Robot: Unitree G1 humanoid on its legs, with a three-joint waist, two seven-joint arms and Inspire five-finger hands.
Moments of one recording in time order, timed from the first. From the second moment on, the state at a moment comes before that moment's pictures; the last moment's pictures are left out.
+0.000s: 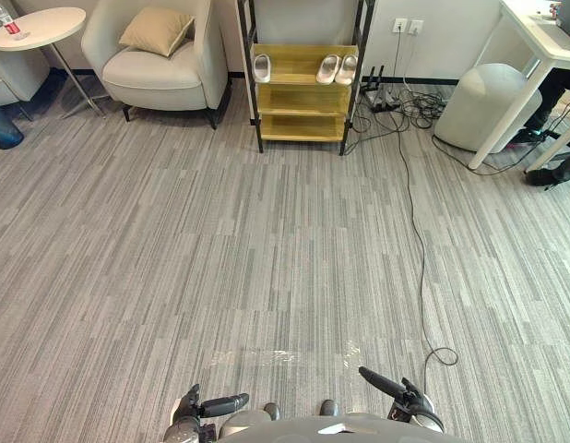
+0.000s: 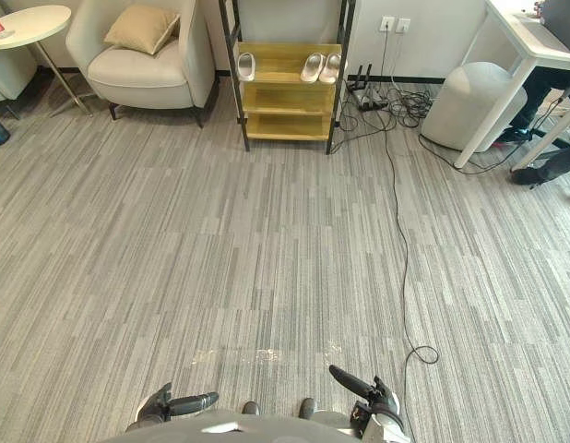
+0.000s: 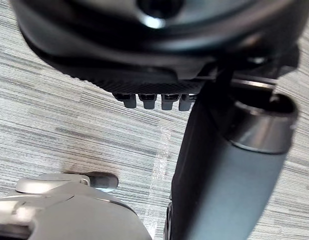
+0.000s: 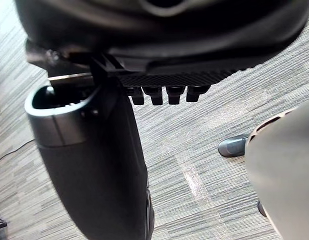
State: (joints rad) left arm 0.13 0.12 0.09 1.09 -0.12 -0.06 0.10; right arm 0.03 -0.04 -0.25 1.14 0.26 -0.05 -0.14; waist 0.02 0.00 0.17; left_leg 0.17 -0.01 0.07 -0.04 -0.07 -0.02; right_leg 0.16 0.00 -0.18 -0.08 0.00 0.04
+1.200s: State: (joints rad) left arm 0.07 0.12 0.17 1.04 -0.19 -0.08 0.11; right arm 0.01 -0.03 -0.26 1.12 0.28 -0.05 -0.14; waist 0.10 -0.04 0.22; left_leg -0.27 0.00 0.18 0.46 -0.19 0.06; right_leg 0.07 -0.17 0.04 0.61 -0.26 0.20
